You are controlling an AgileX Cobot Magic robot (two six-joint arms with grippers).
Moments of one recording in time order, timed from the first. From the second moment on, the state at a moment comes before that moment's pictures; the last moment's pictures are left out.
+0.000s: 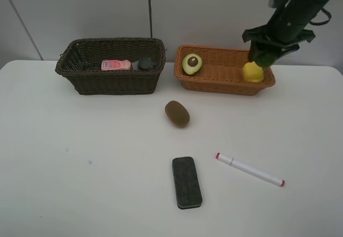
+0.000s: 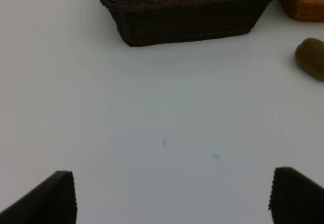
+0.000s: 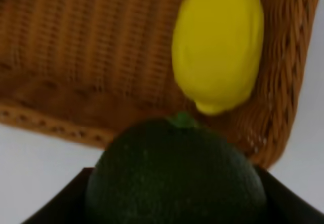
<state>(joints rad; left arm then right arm) -0.05 -0.01 -0.51 -0.12 1.06 0.07 0.16 1.98 -1.59 -0.01 0.90 -0.02</state>
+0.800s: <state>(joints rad) -0.05 -0.01 -0.51 -0.12 1.06 0.07 0.24 2.27 -1.98 -0.02 1.08 -0.02</state>
